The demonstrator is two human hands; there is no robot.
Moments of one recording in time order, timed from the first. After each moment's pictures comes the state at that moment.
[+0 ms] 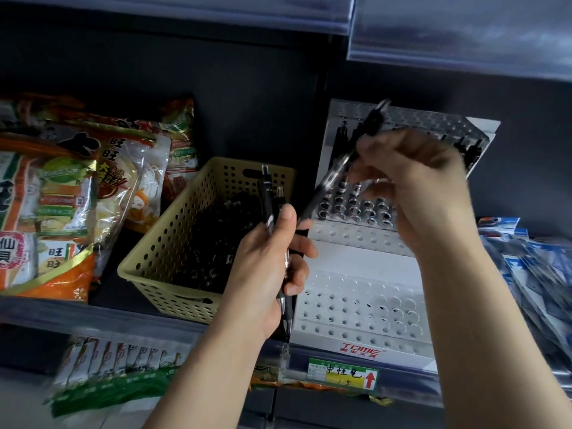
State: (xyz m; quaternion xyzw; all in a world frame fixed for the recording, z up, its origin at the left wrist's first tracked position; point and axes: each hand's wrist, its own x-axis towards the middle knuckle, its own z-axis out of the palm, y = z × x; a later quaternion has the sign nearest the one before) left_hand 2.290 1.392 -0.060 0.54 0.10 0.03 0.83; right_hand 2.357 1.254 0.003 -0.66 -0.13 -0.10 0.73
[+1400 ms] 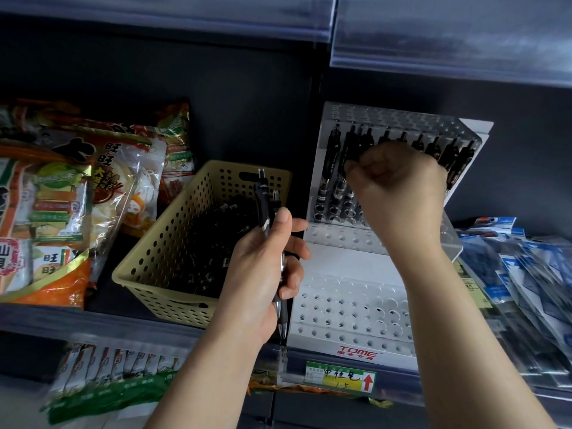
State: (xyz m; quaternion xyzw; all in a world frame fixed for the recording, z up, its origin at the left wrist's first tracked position) left_hand 2.291 1.391 -0.063 0.54 0.10 0.04 0.83; right_hand 2.374 1.259 -0.018 -0.82 -0.12 -0.35 0.43
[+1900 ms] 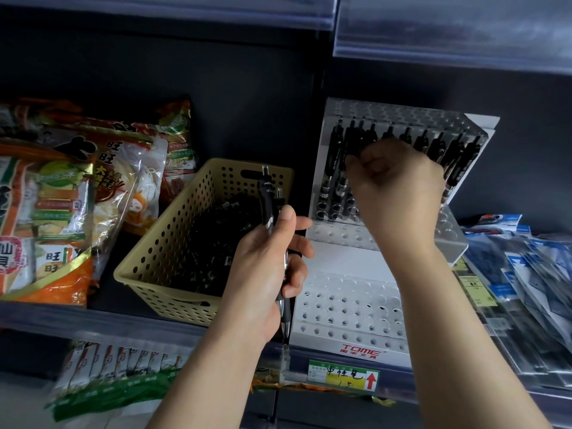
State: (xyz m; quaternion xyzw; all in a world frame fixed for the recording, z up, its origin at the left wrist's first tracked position) left_hand 2.292 1.390 -0.064 0.55 0.10 0.04 0.83; right_hand 2.376 1.265 -0.024 -0.83 -0.10 -0.40 0.38
